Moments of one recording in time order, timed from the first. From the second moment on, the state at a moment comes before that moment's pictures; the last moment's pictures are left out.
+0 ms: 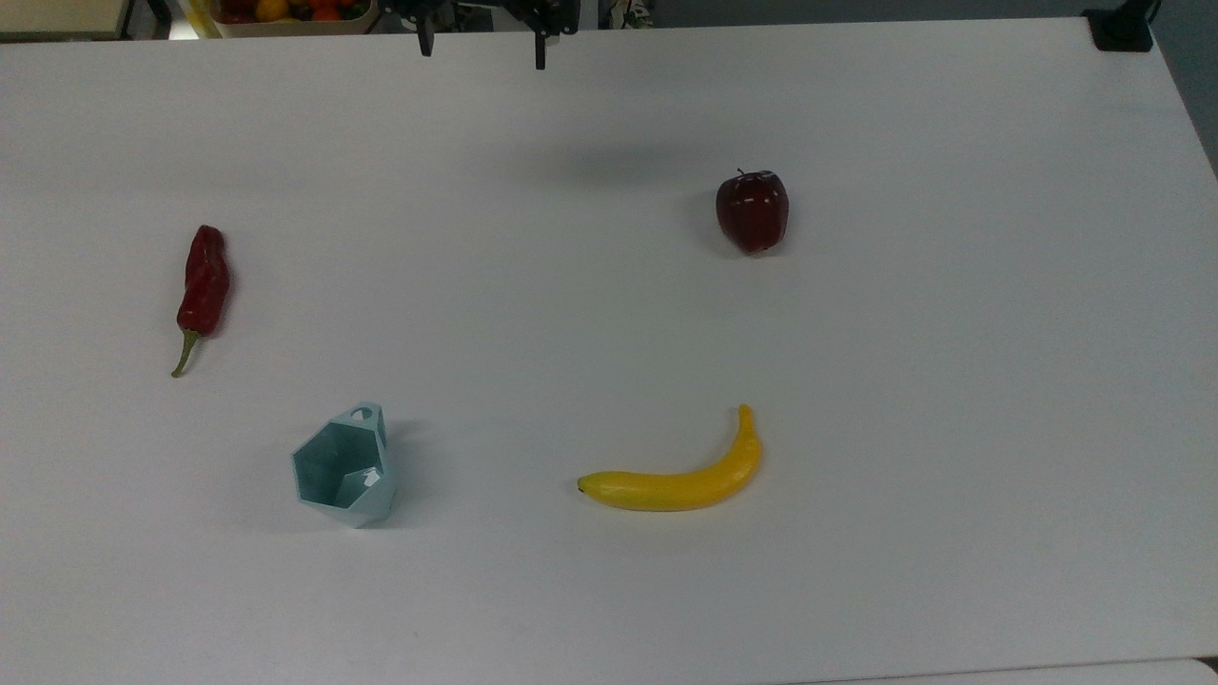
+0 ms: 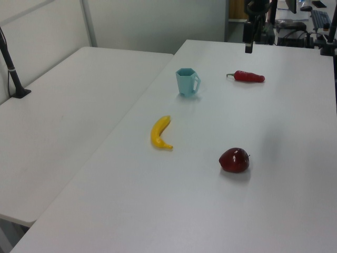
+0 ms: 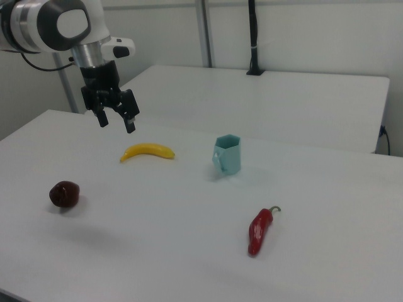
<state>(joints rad) 0.14 0.05 -0.06 -1.61 -0.05 1.66 0.11</state>
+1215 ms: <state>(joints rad) 0.07 0.24 -0.08 -1.60 -0.05 2.05 0.13</state>
